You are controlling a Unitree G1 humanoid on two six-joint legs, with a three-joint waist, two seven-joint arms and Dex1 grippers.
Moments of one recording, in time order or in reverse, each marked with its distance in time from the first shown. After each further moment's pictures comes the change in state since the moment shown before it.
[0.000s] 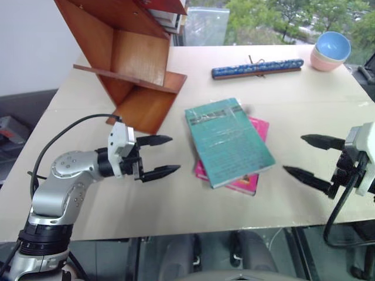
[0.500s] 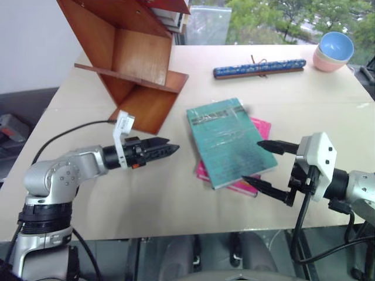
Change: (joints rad) left arm -0.252 -0.103 0.132 0.189 -0.413 0.915 0.467; right arm -0.084 0.012 0.343 -0.065 -0.100 -0.091 -0.127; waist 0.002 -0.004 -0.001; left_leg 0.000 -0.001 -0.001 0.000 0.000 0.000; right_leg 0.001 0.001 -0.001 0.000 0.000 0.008
